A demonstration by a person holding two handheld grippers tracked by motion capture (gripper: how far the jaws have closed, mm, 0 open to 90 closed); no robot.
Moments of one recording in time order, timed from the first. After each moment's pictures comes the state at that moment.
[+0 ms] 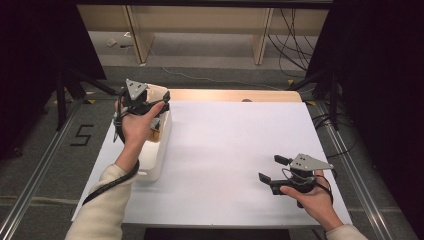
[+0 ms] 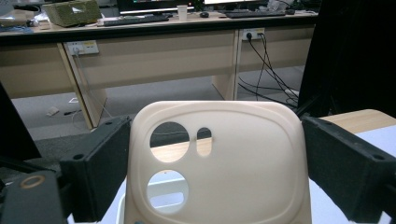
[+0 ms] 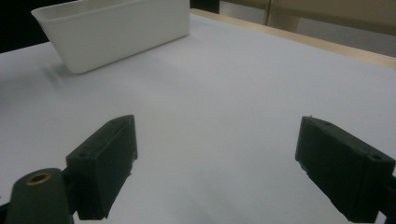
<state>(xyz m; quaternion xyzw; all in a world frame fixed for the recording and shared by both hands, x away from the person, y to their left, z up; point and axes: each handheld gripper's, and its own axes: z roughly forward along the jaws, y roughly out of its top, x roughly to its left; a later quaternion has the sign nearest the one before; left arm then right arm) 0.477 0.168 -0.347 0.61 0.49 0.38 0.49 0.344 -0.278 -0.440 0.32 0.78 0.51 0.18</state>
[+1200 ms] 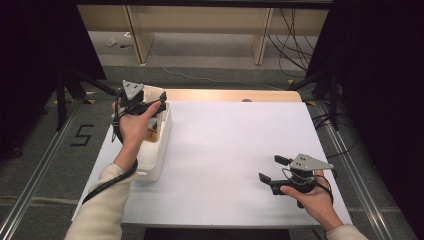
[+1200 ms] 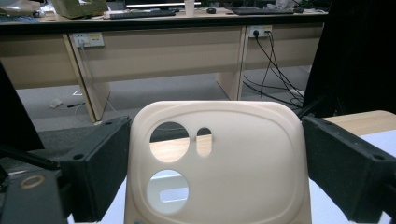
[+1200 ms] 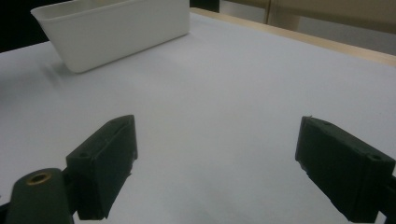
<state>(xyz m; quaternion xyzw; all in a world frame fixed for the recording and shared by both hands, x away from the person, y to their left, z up) 0.484 0.178 -0.355 0.60 0.50 0.38 0.49 0.344 -0.278 -0.441 0.33 0.78 0.51 0.18</state>
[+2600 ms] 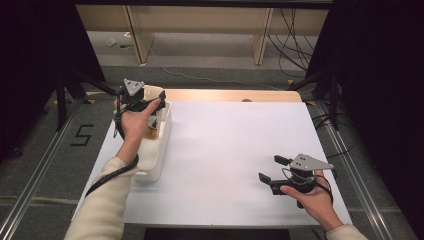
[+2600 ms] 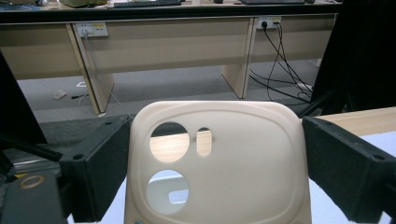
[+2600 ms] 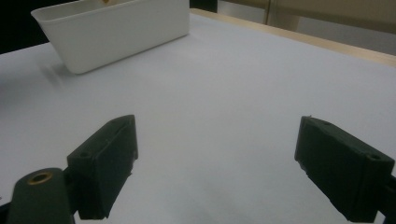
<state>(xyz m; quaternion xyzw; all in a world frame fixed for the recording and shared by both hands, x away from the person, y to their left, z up) 0.507 0.184 -0.367 0.61 0.52 0.37 0.47 0.344 -0.278 -0.441 0.33 0.78 0.51 0.18</state>
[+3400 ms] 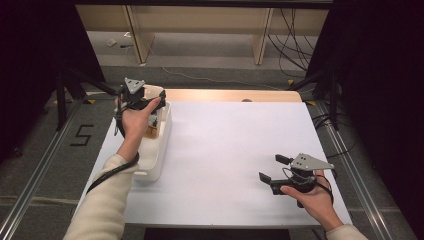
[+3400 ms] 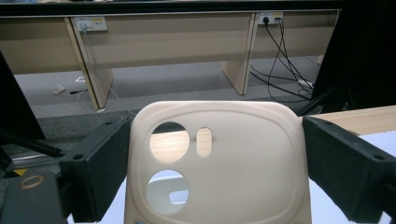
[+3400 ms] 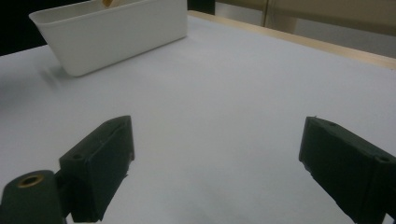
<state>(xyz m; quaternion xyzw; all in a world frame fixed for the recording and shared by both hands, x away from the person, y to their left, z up) 0.515 0.185 -0.369 0.61 0.52 0.37 0.47 0.344 -0.278 -0.439 0.33 0.77 0.51 0.18</state>
